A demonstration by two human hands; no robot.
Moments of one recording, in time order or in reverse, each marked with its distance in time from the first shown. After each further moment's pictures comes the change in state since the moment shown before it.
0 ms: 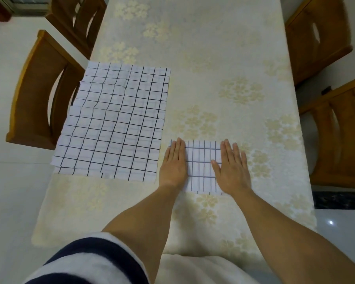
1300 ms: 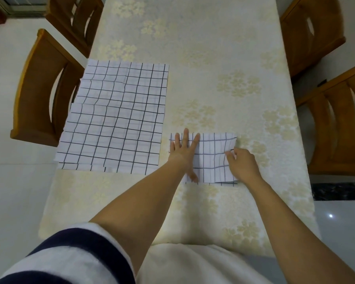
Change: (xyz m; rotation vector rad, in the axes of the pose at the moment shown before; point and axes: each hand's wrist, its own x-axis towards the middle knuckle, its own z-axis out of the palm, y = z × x) left_hand 0.026 0.028 -0.041 0.254 -0.534 0.030; right_hand -0.024 0.000 -0.057 0.724 -0.047 0.289
